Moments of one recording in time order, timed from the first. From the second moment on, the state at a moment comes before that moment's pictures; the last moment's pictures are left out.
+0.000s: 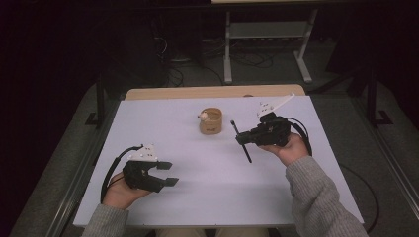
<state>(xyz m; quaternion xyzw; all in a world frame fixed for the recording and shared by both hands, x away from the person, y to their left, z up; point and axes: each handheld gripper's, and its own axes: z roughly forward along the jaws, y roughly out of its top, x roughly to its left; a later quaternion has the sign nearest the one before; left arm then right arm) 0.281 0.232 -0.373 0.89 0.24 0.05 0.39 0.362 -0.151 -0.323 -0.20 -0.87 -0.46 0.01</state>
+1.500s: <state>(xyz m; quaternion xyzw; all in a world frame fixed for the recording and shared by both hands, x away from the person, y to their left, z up) 0.282 0.243 -0.381 0.88 0.25 0.05 0.40 0.421 -0.135 -0.285 -0.23 -0.85 -0.47 -0.01</state>
